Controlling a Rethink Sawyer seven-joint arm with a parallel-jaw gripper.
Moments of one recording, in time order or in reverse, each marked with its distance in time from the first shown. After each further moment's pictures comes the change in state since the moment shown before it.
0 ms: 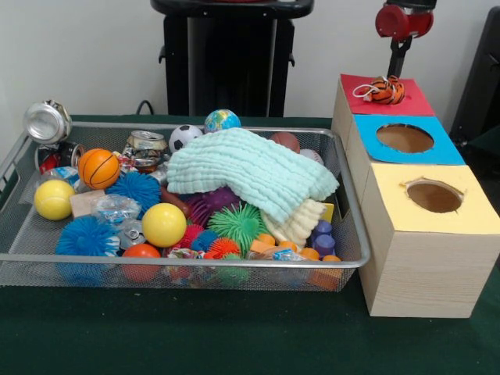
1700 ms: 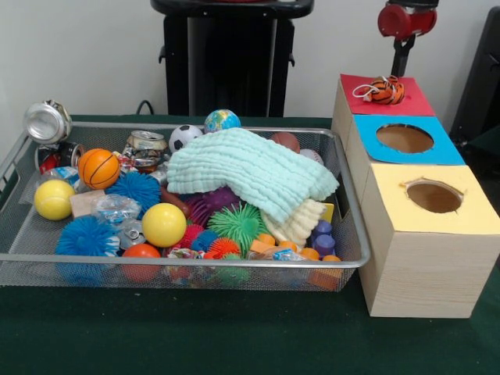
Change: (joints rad) arm -0.048 -0.025 0.058 0.017 -0.001 0.017 0.000
